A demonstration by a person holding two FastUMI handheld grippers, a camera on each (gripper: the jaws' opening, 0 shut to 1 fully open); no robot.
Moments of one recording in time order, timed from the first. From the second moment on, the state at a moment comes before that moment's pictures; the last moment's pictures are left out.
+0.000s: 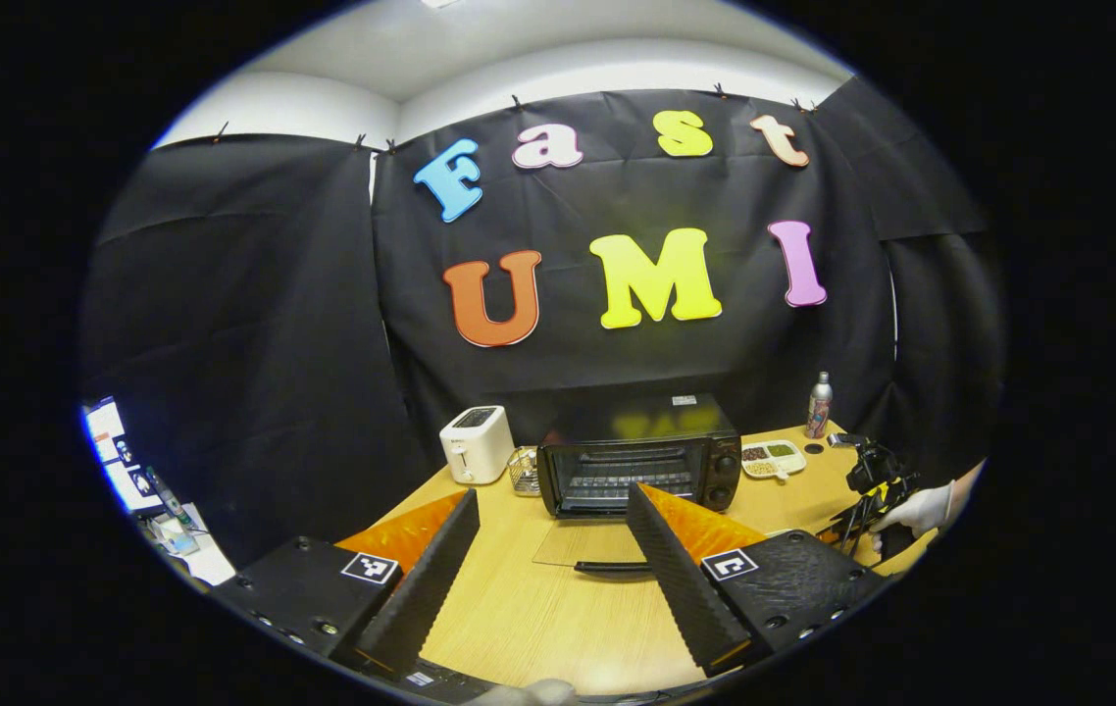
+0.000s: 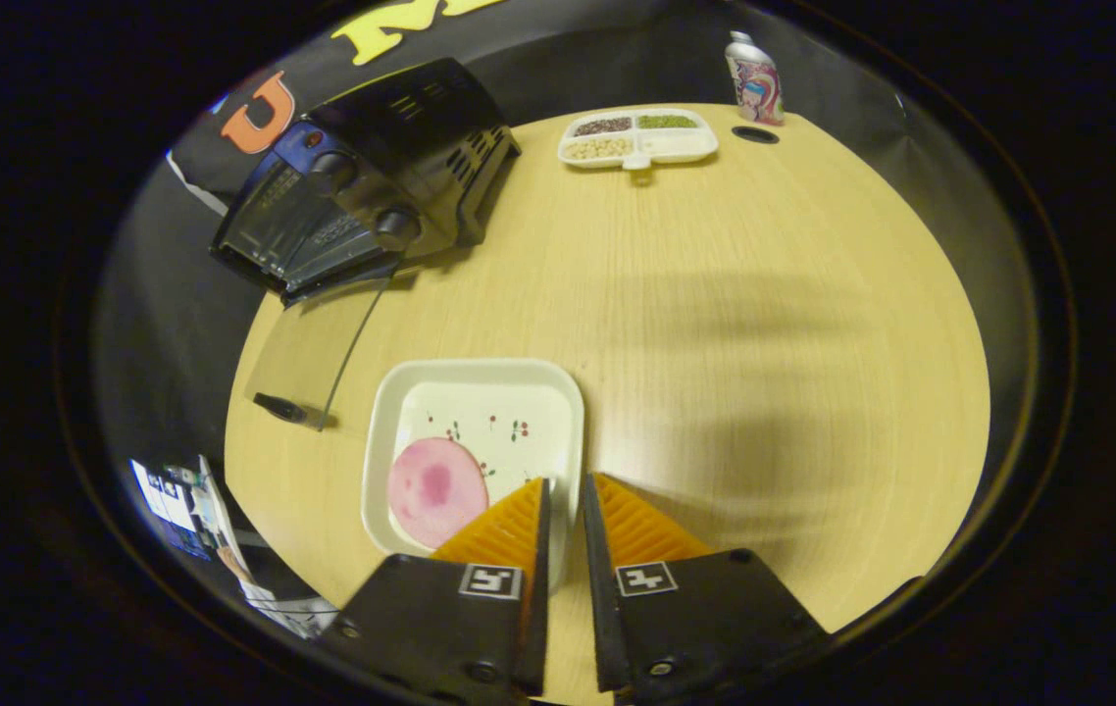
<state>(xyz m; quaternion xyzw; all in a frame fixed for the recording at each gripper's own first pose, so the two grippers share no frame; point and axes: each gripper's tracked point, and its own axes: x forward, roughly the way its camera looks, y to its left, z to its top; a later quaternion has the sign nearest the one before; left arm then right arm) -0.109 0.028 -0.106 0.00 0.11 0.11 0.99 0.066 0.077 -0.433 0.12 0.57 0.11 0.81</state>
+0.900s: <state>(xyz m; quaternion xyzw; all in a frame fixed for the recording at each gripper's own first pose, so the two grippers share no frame) -0.100 0.076 -0.133 -0.03 0.11 0.10 0.99 0.063 0.083 -0.433 0.20 0.61 0.12 0.76</state>
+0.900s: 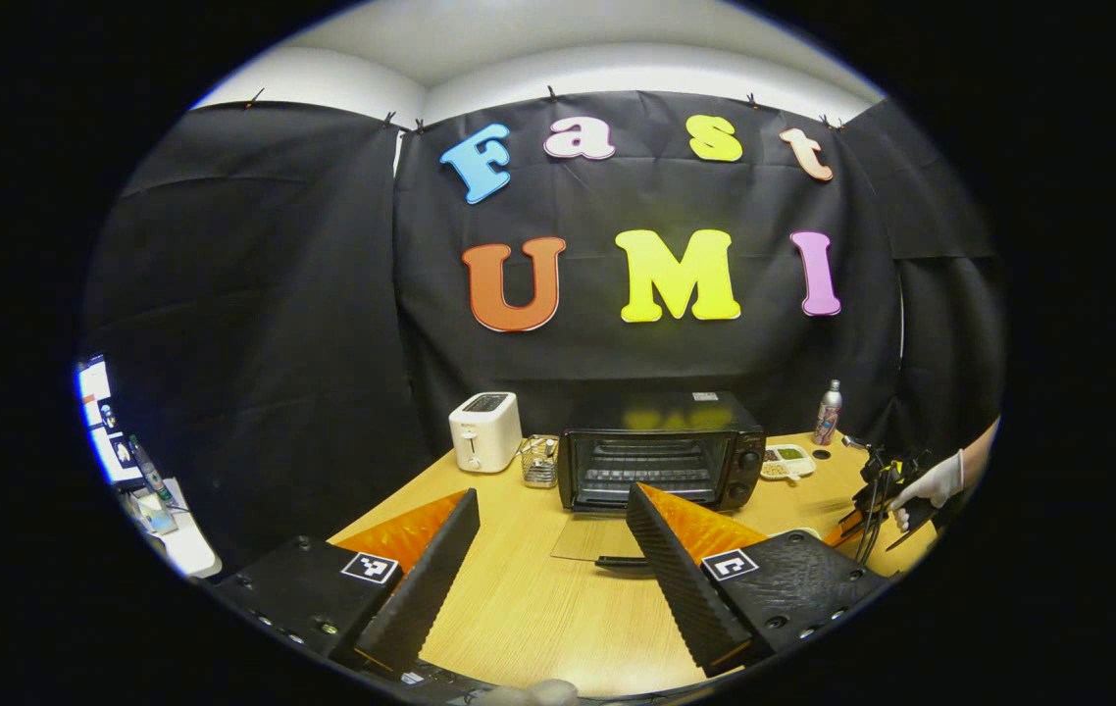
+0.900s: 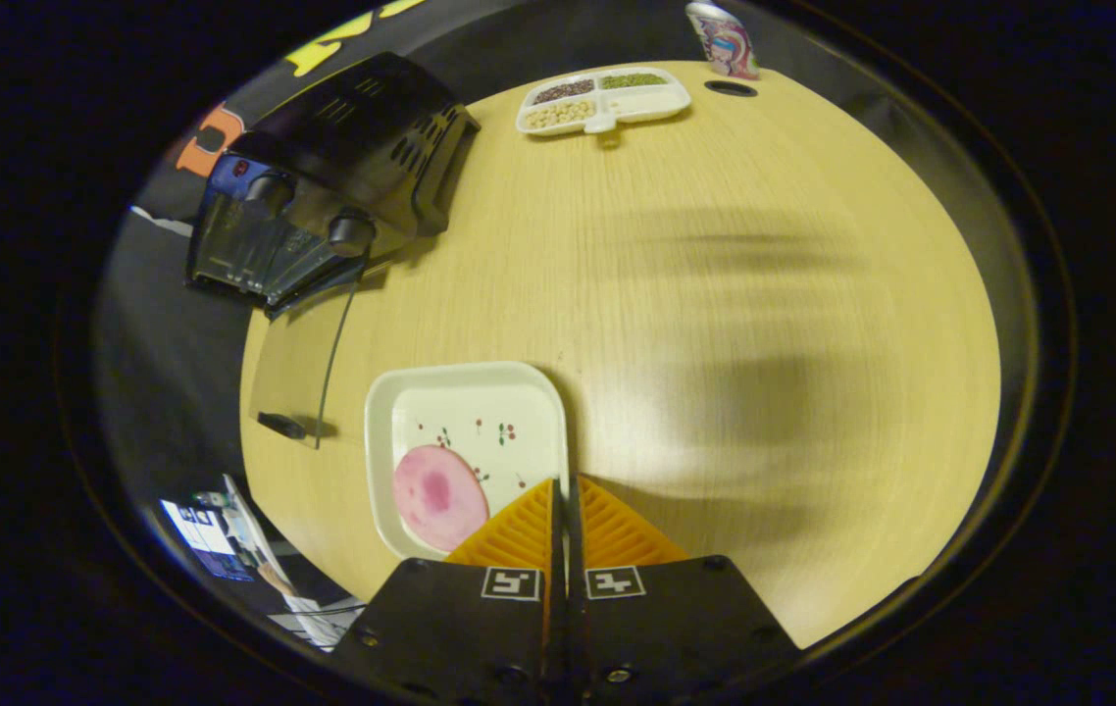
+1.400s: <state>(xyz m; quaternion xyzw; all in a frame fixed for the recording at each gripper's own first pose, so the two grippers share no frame) -0.077 0.067 -0.117 -0.01 0.10 0.05 0.99 0.051 0.070 -0.405 0.34 0.53 0.12 0.77</state>
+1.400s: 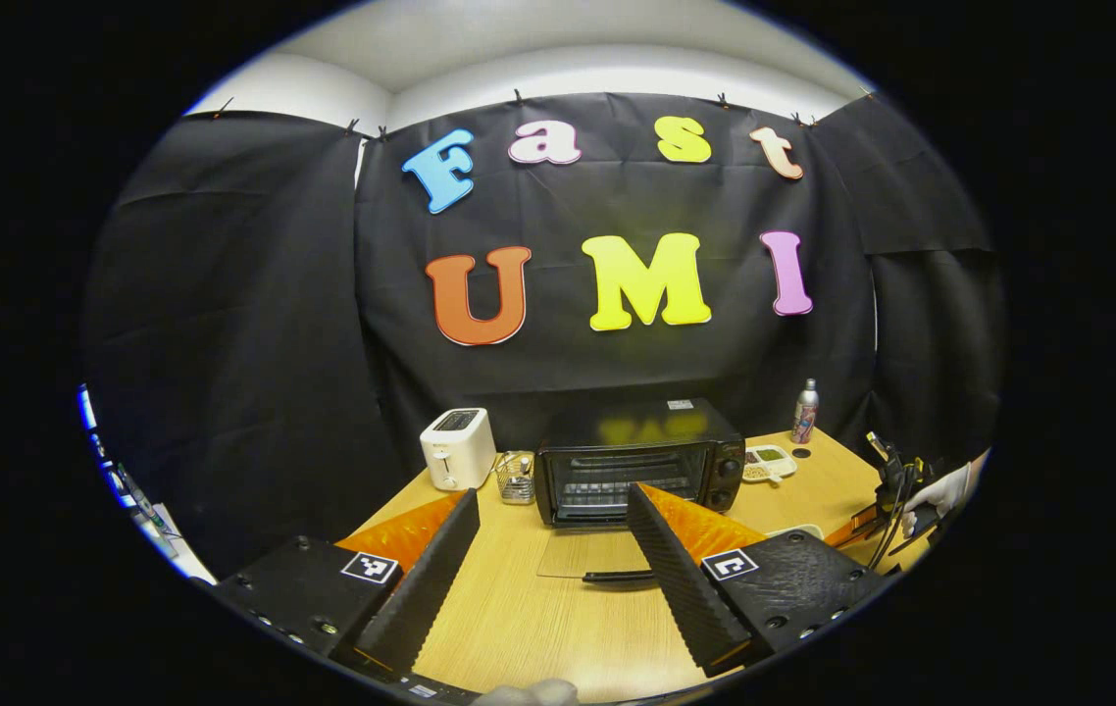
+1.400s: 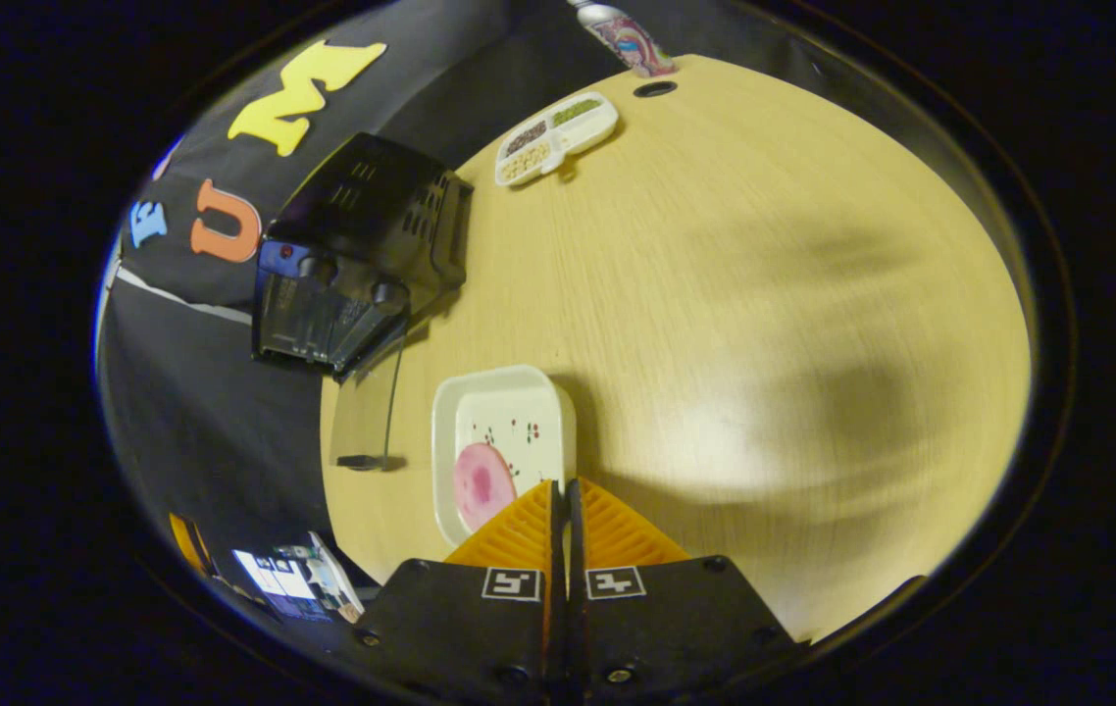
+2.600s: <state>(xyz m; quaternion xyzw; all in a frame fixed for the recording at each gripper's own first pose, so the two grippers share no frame) -0.076 0.109 -0.077 -0.01 0.12 0.06 0.99 0.150 0.284 -0.316 0.60 0.35 0.04 0.72</state>
